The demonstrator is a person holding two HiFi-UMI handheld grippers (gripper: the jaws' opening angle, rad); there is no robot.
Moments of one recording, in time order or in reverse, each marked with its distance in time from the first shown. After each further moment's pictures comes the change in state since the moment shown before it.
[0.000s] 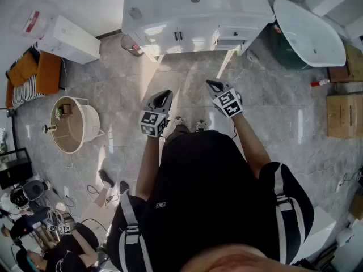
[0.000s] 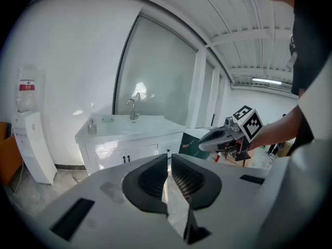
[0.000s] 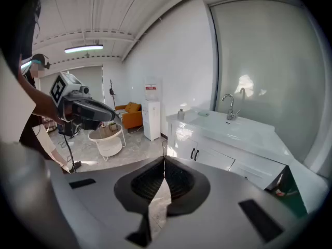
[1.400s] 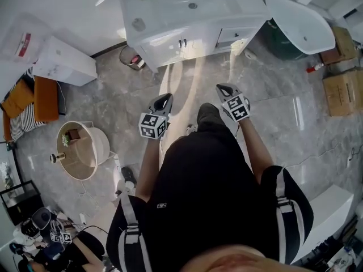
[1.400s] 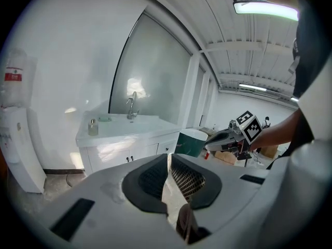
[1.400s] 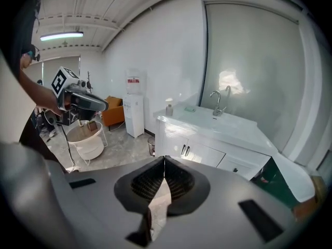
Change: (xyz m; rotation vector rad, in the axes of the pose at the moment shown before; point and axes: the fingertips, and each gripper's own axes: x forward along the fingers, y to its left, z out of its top) left arm -0.030 0.117 -0.004 0.018 0.007 -0.167; right arm 0.046 0.031 0.020 0.078 0.076 -0.221
